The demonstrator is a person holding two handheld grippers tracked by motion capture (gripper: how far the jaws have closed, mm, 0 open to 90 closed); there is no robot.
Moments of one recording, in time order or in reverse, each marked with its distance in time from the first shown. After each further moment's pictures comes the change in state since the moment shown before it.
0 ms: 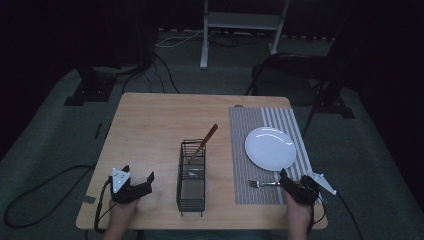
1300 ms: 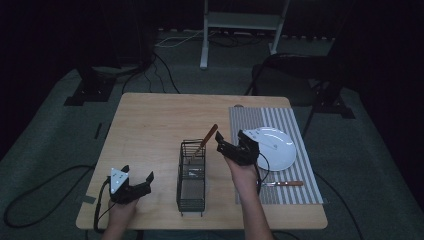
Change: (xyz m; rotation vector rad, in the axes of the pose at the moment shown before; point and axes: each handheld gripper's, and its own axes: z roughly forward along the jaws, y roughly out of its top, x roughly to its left) left arm 0.002 0.003 -0.005 -0.020 -0.022 -0.016; right arm 0.200 0.060 0.012 -0.076 0.453 -0.150
